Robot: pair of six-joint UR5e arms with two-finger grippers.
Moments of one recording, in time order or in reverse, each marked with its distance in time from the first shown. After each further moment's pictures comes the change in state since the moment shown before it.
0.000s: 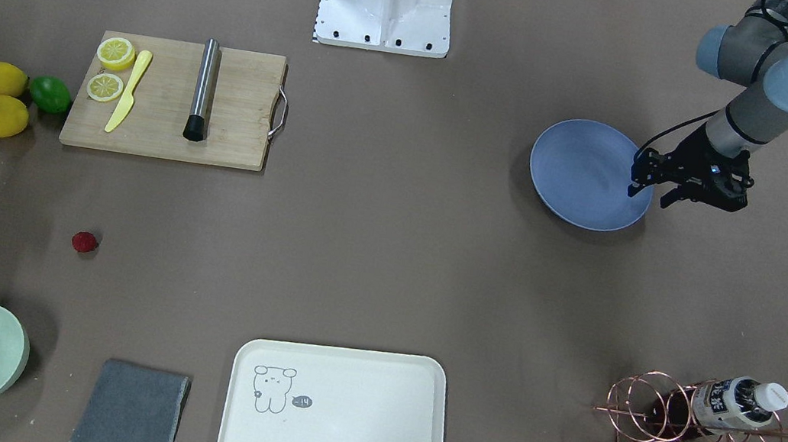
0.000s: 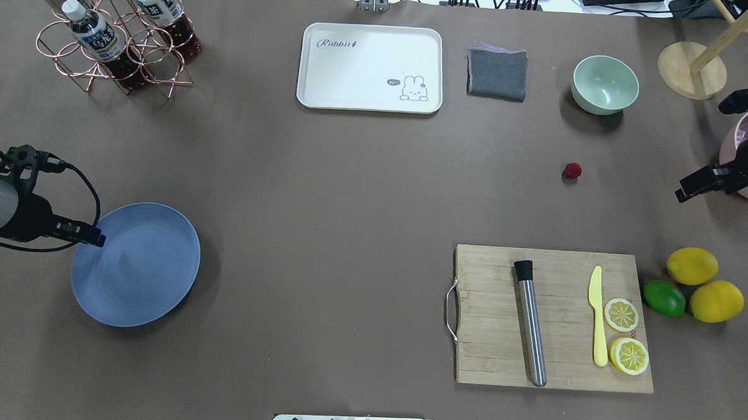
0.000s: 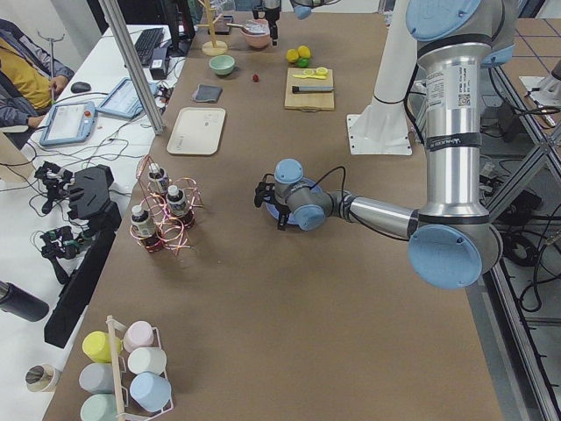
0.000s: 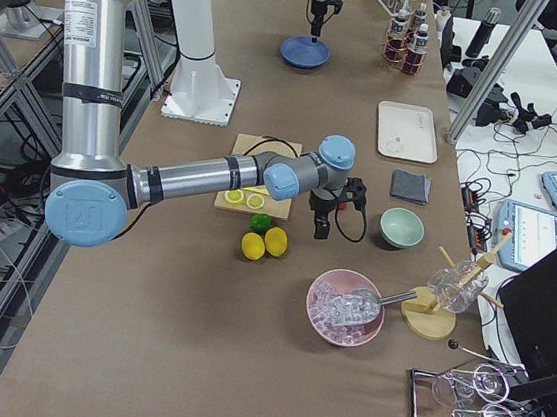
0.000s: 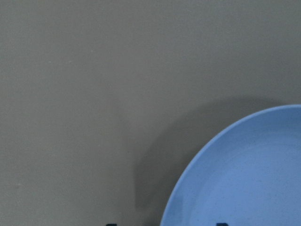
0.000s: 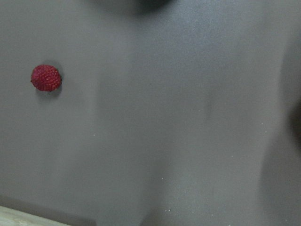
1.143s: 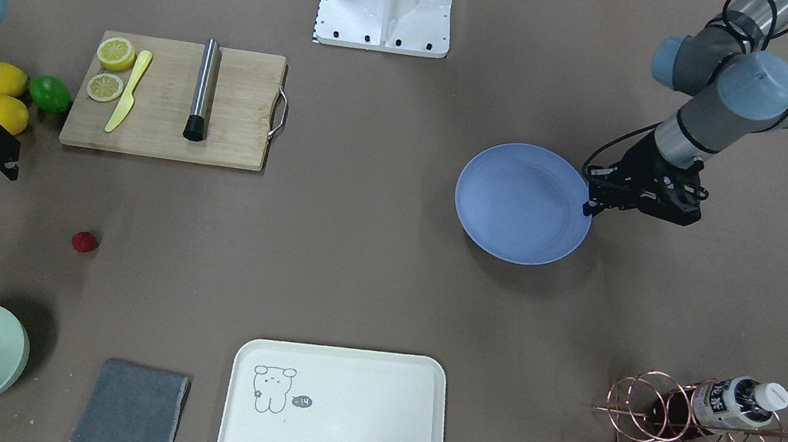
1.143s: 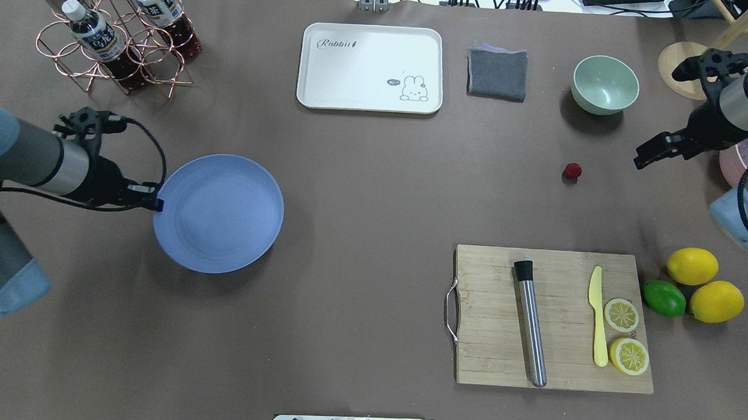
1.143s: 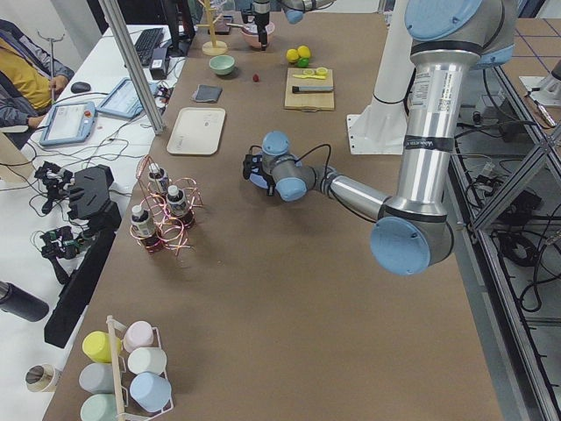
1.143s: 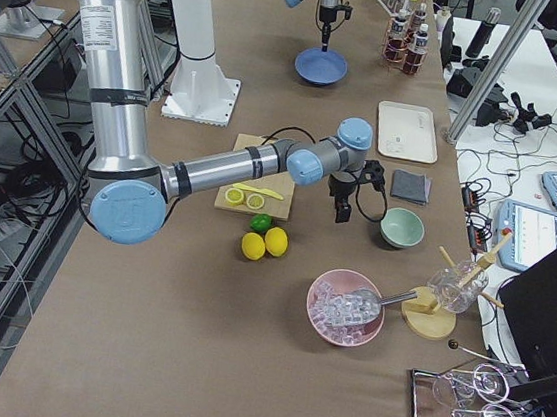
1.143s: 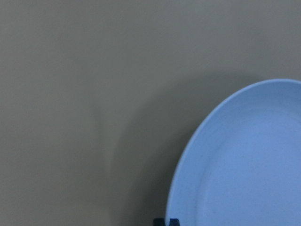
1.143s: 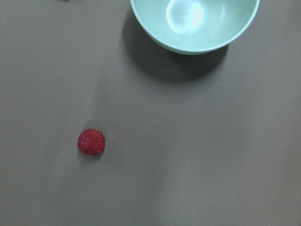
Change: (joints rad) left arm 0.000 -0.271 0.020 0.098 -0.005 -0.226; right arm -0.050 0.178 -0.077 0.002 -0.080 0.062
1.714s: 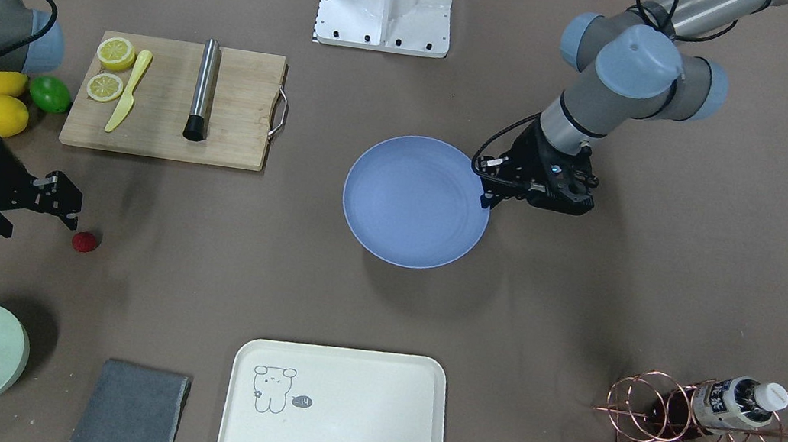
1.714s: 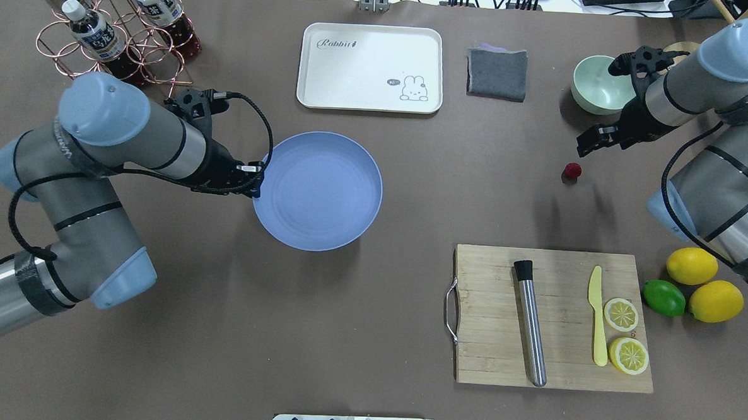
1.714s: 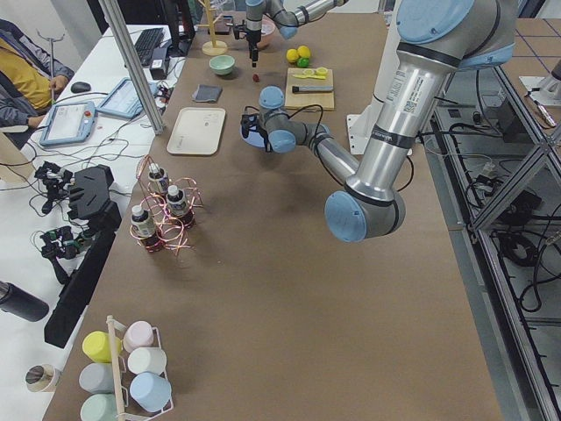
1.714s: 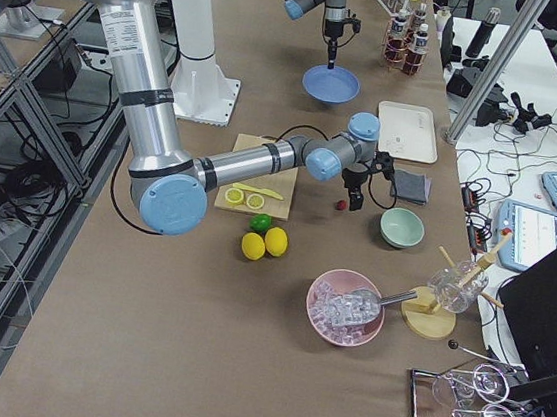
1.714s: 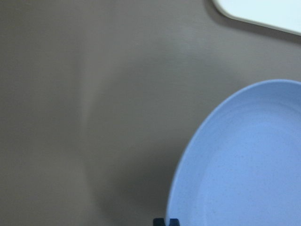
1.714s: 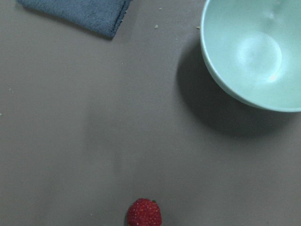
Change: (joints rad) left arm 0.115 -0.268 0.021 0.171 0.094 -0.205; right arm -0.098 0.114 -0.165 0.179 -0.066 0.140
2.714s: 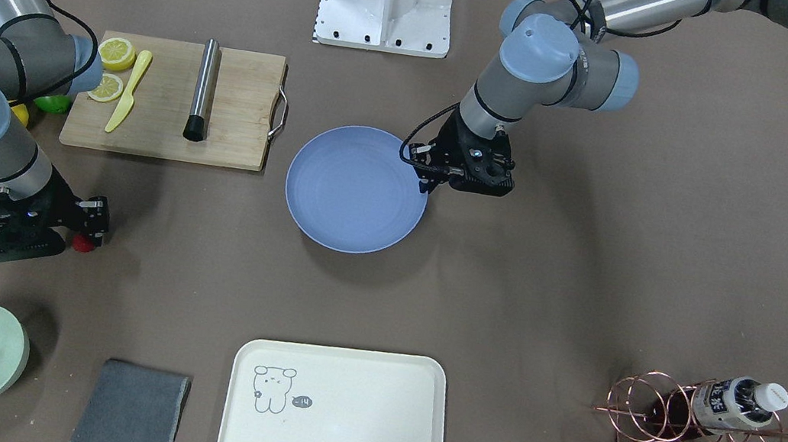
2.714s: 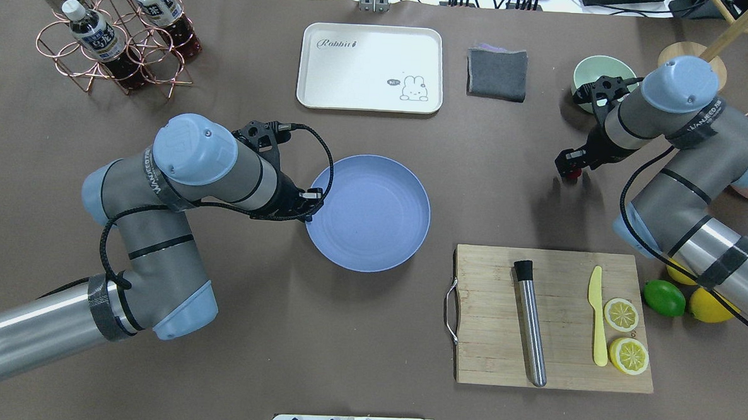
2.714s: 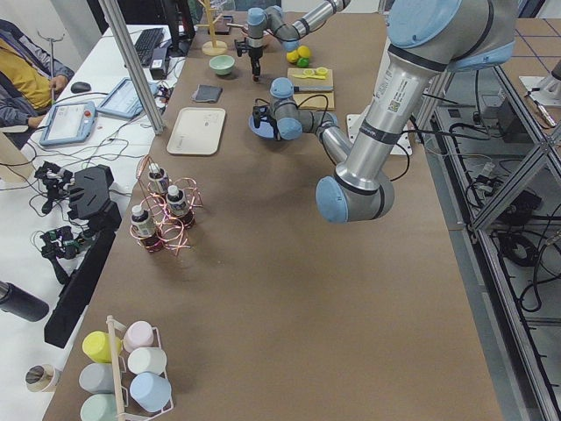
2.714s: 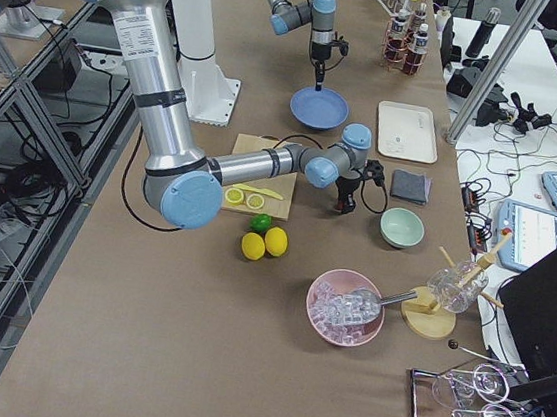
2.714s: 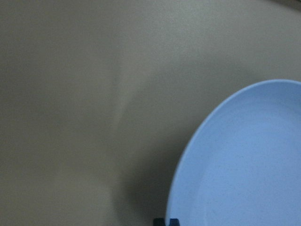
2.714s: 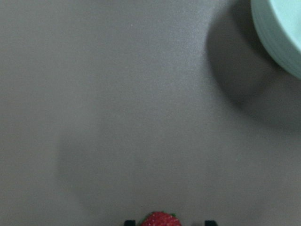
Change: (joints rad) left arm 0.104 -0.113 0.078 0.023 0.084 -0.097; right arm -0.079 0.037 -0.094 0.022 -0.060 0.009
